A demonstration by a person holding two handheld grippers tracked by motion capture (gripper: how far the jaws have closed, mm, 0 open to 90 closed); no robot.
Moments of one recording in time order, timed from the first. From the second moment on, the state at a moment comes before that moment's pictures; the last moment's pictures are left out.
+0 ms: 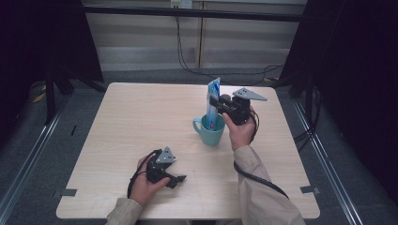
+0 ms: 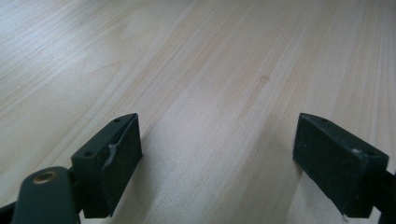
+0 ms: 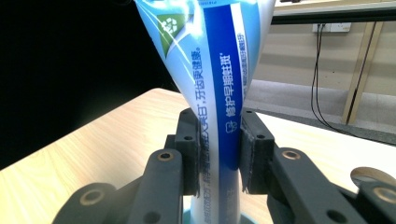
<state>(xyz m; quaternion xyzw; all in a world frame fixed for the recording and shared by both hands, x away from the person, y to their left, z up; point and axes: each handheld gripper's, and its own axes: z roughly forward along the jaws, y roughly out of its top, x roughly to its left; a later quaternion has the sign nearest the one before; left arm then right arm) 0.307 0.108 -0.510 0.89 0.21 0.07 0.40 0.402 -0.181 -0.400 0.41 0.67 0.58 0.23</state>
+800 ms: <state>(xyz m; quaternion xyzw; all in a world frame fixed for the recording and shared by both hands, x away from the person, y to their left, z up) 0.307 0.108 -0.510 0.89 0.21 0.07 0.40 0.389 -0.190 -0.415 0.42 0.68 0.56 0.21</state>
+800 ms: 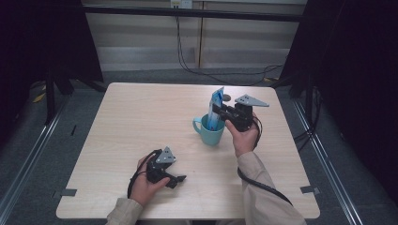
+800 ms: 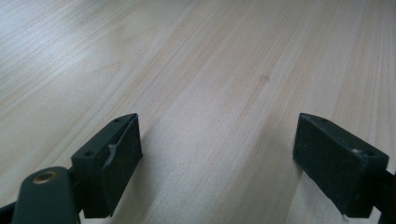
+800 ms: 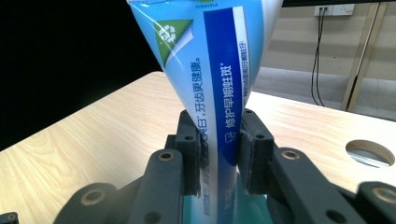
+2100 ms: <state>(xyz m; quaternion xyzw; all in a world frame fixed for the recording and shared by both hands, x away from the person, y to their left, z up) 0.307 0.109 -0.510 0.89 0.21 0.07 0.39 0.376 -0.196 -0.424 0.43 0.69 0.55 0.21</state>
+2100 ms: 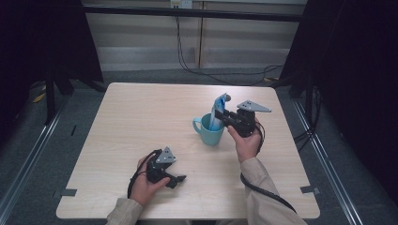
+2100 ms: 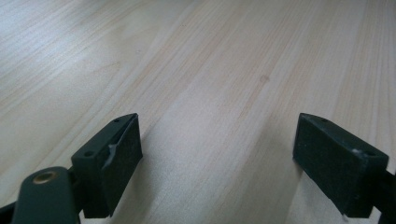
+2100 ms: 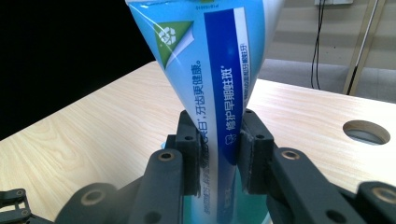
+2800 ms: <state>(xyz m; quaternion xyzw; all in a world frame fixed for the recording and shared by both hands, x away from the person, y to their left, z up) 0.307 0.109 -0.510 0.89 0.21 0.07 0.39 0.383 -0.197 -0.425 0.44 0.68 0.55 0.20</state>
